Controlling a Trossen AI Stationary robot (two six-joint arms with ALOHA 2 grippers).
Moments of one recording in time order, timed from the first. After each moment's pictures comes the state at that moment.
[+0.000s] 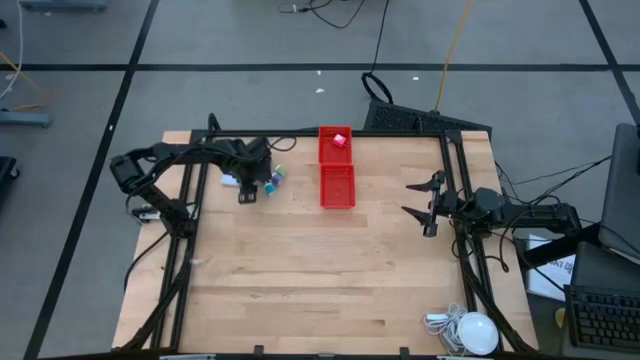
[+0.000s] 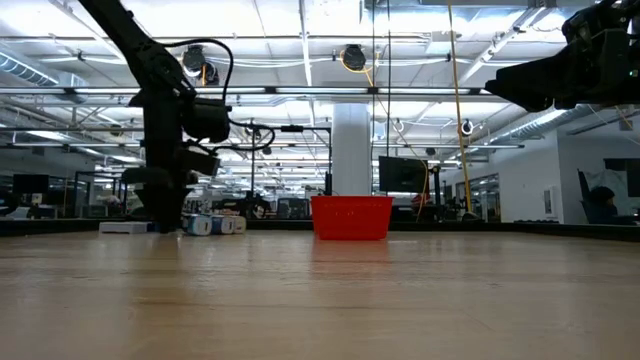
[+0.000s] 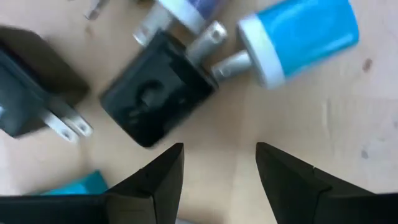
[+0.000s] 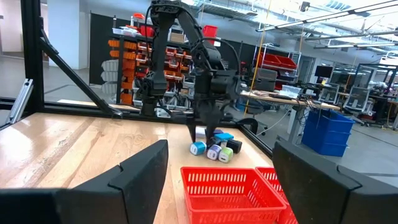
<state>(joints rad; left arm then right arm) 0.65 1.57 0.80 -0.69 0.03 0.56 0.00 0.02 0.01 0.13 0.18 -0.17</state>
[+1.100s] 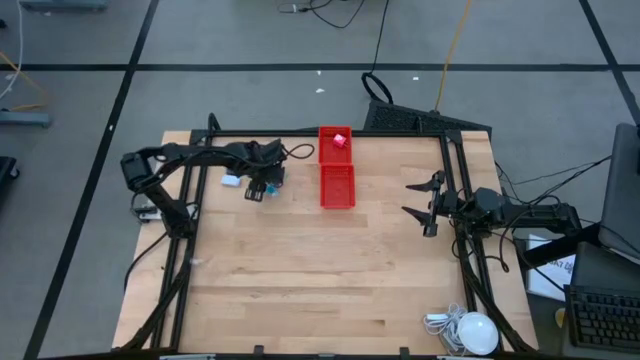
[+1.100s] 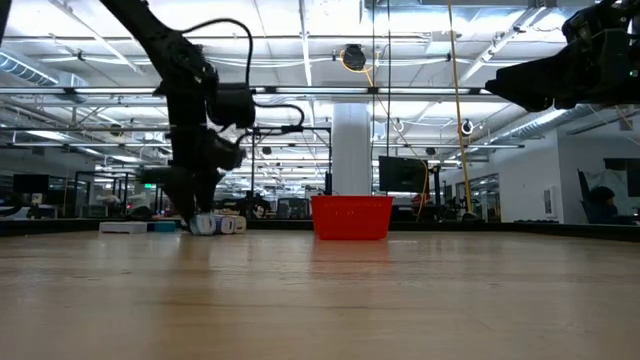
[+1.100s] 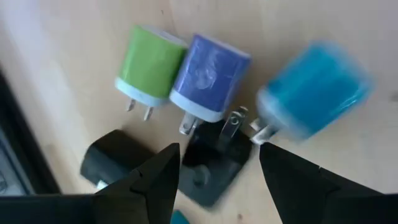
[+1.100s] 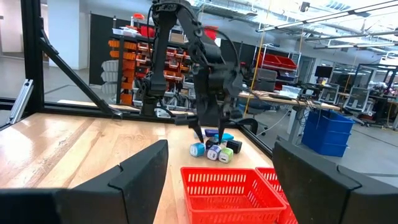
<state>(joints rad) 0.52 1.65 0.92 -0.62 -0.18 0.78 0.00 0.02 0.01 0.13 0.18 -0.17</state>
